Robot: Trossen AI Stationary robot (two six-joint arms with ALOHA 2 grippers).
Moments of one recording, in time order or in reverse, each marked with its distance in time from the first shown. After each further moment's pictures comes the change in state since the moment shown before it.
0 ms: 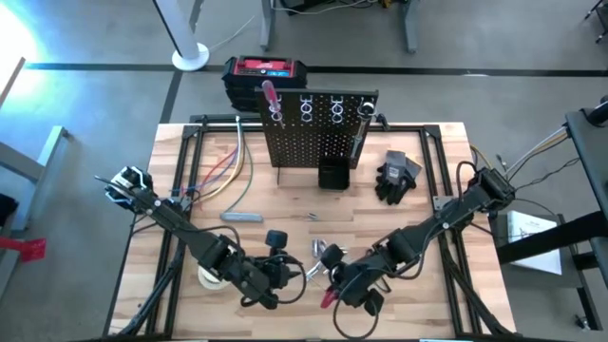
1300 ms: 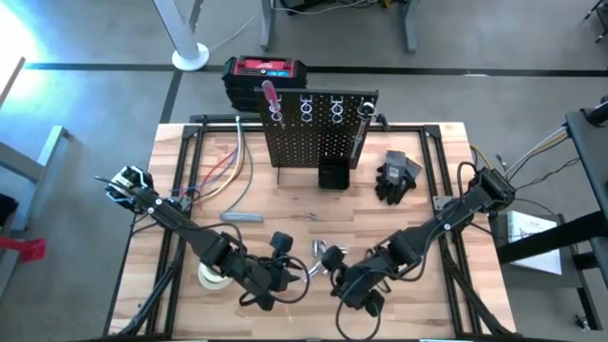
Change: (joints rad) left arm 0.026 0.000 0.000 0.000 0.129 0.122; right arm 0.018 -0.002 0.002 0.002 0.023 -0.027
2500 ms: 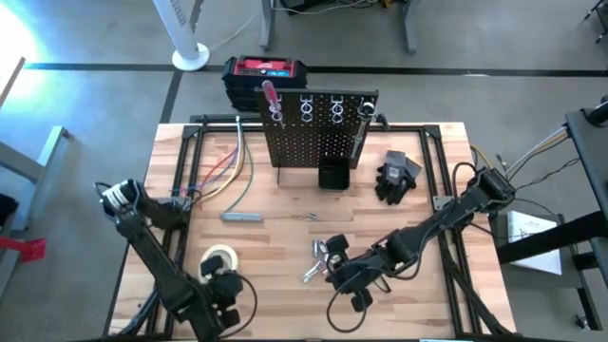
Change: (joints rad) left arm -0.397 0.078 -0.021 -0.661 0.010 -1.442; right arm -0.022 -0.002 -0.085 0.077 0.161 0.324
